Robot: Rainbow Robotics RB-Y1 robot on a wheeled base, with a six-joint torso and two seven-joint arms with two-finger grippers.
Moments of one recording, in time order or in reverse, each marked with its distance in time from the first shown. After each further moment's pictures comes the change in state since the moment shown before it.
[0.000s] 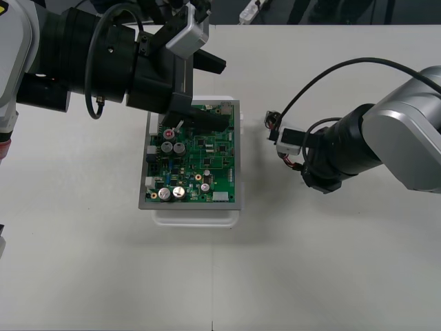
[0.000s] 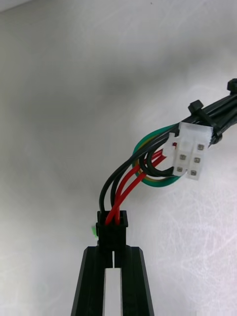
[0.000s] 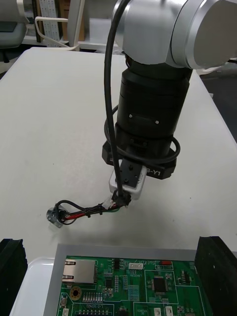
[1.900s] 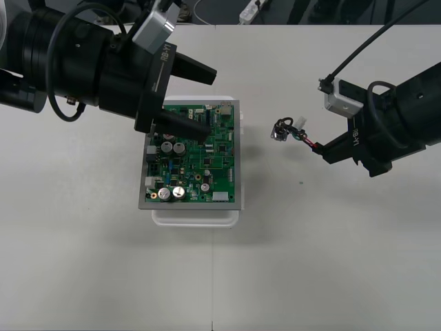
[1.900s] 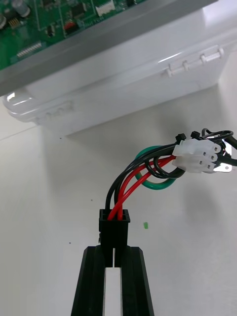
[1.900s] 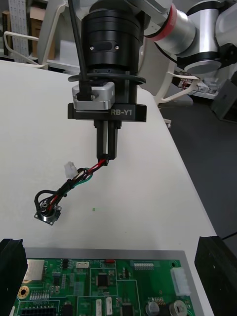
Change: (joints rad) right arm -0.003 -0.235 -0.235 -0.032 -0.698 0.000 0.053; left arm 0.010 0.121 -0.022 0.039 0.304 -0.022 0.000
